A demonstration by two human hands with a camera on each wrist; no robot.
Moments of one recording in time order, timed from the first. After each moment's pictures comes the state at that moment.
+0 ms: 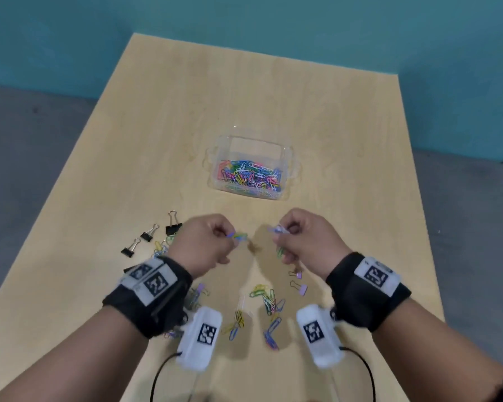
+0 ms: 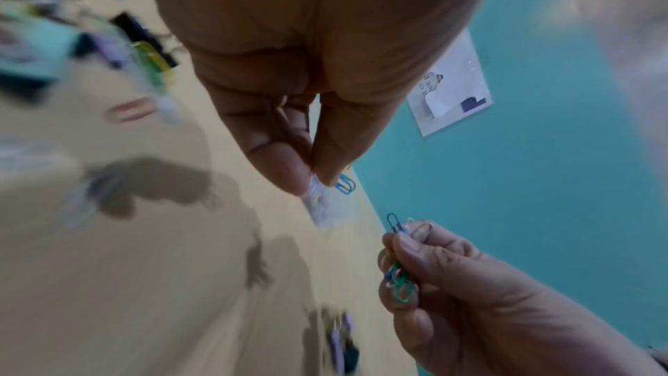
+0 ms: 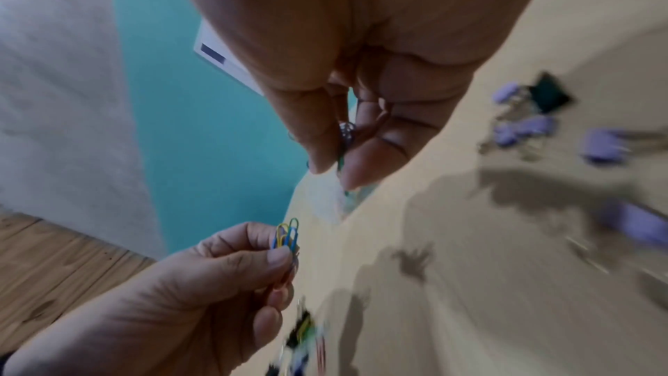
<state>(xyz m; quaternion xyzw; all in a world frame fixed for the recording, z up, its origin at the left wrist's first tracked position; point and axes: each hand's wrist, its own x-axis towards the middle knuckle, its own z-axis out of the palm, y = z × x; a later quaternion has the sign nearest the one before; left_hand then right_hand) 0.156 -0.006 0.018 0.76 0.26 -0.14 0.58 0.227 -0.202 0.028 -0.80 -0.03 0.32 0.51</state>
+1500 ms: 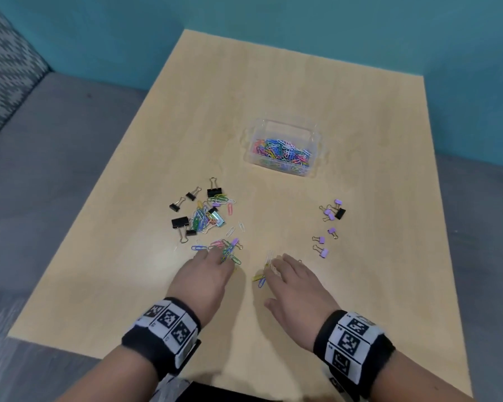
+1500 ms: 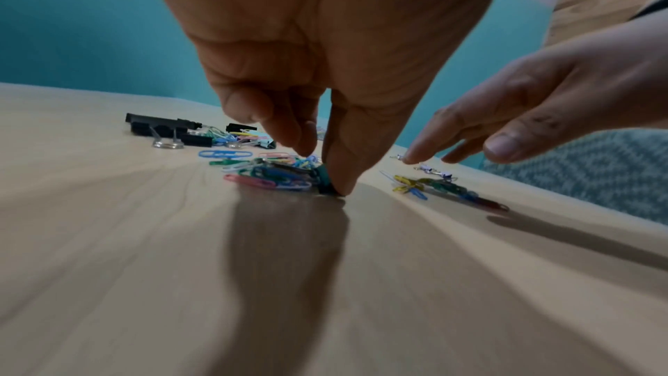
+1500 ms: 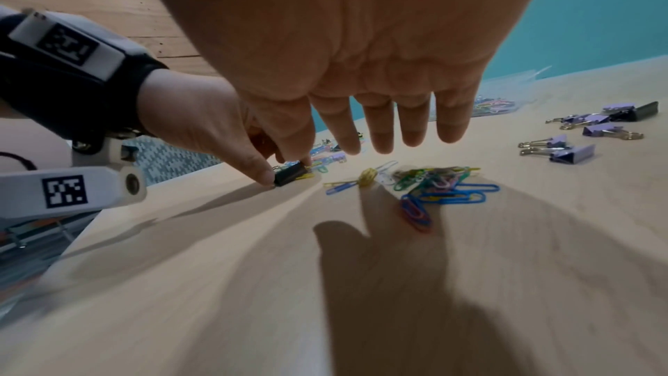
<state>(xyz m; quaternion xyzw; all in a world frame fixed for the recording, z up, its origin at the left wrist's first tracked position) -0.002 -0.005 -0.008 0.99 0.01 -0.12 0.06 0.061 -0.215 -0.007 -0.89 -0.42 0.15 0.06</state>
